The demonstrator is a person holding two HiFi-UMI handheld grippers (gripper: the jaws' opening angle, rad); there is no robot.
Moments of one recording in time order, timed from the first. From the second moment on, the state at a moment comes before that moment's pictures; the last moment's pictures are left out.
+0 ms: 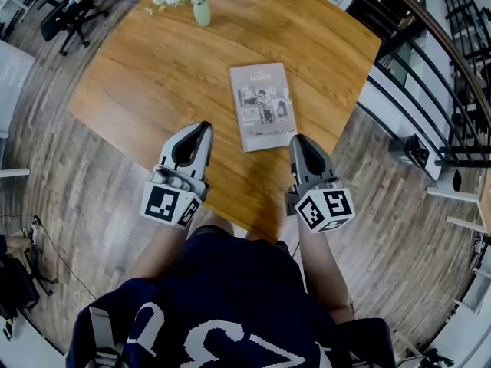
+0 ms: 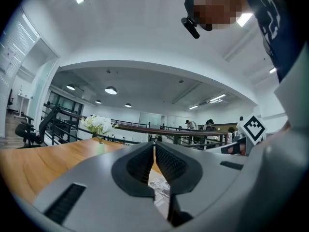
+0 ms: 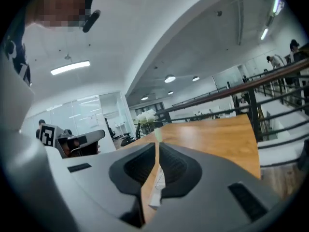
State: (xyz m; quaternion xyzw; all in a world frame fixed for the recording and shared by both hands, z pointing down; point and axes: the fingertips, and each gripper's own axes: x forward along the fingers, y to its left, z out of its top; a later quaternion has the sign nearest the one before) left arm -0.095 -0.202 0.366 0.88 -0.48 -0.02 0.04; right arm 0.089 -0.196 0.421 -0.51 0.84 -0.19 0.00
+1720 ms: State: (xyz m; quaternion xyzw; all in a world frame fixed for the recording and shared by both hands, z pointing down) left arm -0.094 -0.230 0.423 0.88 -0.46 0.01 0.11; right arm 0.087 -0.245 0.540 -0.39 0.61 -0.59 0.34
